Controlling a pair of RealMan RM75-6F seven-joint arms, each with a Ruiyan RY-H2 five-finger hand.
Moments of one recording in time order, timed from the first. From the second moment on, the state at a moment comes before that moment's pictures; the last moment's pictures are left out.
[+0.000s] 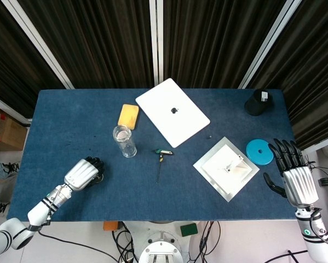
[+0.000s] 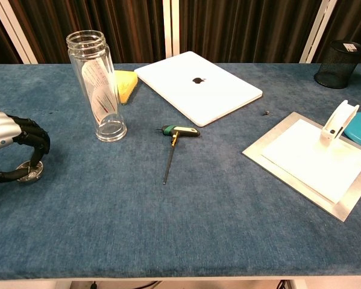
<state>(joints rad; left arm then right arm) -0.49 -1.55 0.13 -1.01 1.77 1.24 -0.07 0.16 -1.25 0.07 -1.50 -1.72 1.64 0.00</state>
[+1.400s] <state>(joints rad) -0.47 -1.21 0.04 -1.35 1.68 1.34 0.05 0.16 -1.26 0.07 -1.49 -1.74 1.66 0.00</state>
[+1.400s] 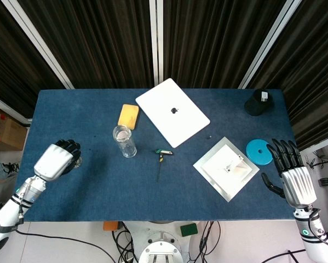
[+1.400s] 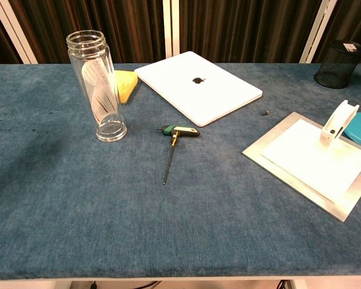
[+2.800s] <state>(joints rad) -0.92 -1.07 -0.23 -1.73 1.20 0.82 0.34 0.16 -1.23 0.09 -1.48 -1.70 1.66 0.05</state>
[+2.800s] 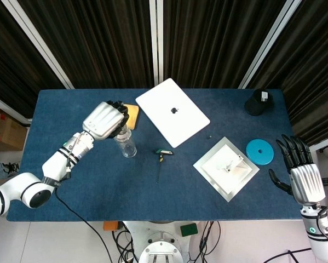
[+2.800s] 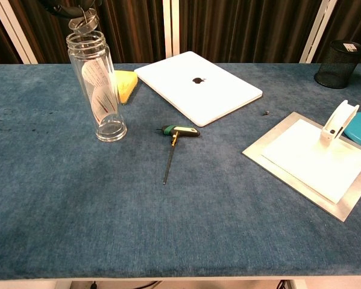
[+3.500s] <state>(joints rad) -1.00 -1.05 -0.19 -1.73 1.12 0.74 0.44 0.16 -1.24 0.09 -1.46 -1.69 1.65 0.07</state>
